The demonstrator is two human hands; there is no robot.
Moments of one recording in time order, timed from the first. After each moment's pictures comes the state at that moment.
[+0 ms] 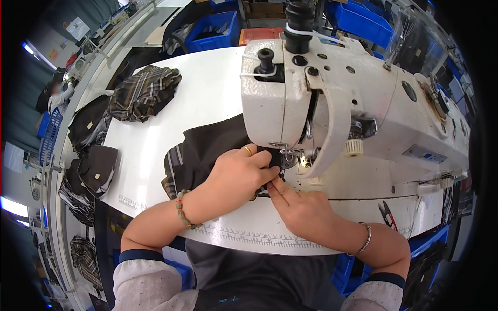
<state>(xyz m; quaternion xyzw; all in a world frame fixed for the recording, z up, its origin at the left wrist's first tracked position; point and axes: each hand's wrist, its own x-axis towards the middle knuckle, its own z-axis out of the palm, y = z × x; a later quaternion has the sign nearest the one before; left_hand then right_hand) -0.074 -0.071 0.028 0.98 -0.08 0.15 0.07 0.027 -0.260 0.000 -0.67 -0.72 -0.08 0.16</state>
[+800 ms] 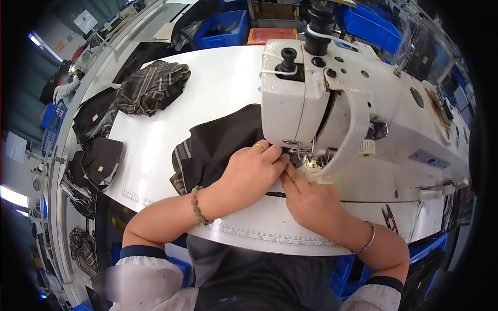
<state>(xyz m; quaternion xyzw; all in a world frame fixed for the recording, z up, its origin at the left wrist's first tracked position) -0.067 -0.078 0.017 0.98 -0.05 0.19 0.04 0.035 -0.252 -0.008 -0.71 -0.67 -0.14 0.15</state>
